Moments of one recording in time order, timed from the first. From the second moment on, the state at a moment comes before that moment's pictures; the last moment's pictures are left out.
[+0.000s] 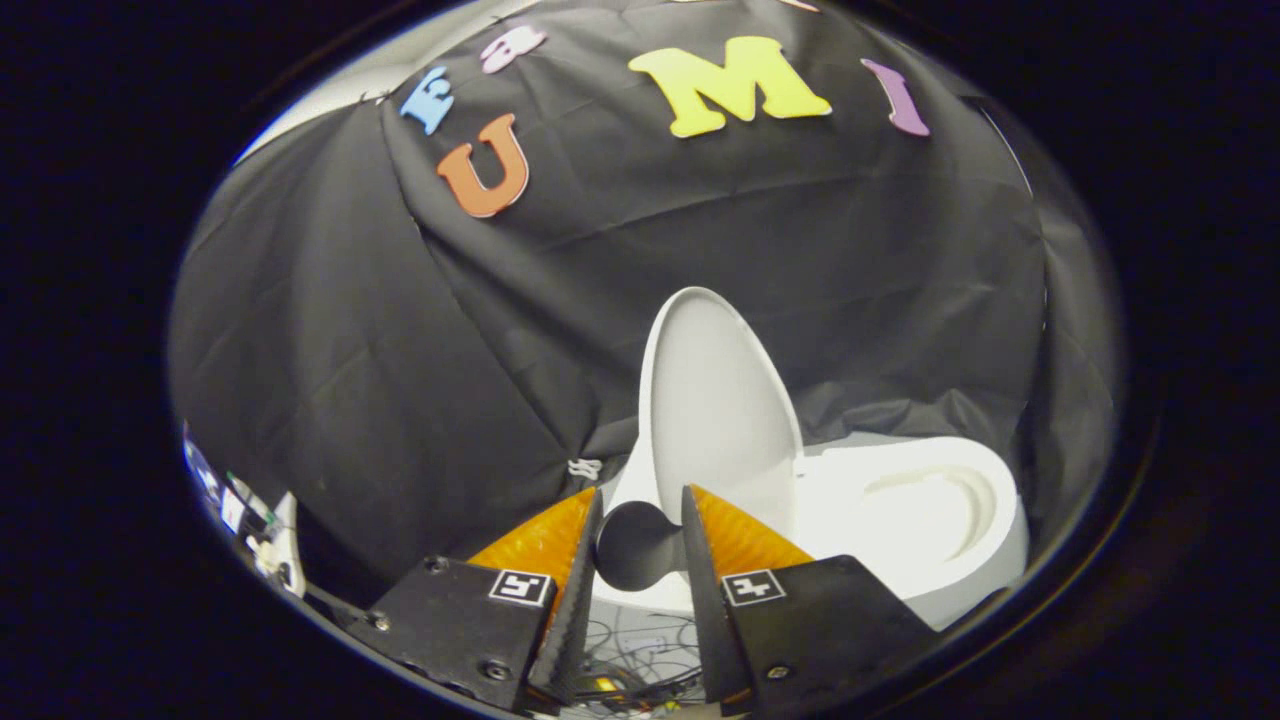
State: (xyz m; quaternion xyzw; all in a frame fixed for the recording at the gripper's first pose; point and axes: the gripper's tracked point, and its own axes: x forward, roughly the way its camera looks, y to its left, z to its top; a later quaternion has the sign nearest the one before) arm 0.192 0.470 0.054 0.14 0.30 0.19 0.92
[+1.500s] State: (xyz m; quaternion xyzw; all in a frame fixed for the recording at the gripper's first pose) arm 0.061 0.171 0.024 0.05 0.15 0.11 0.98
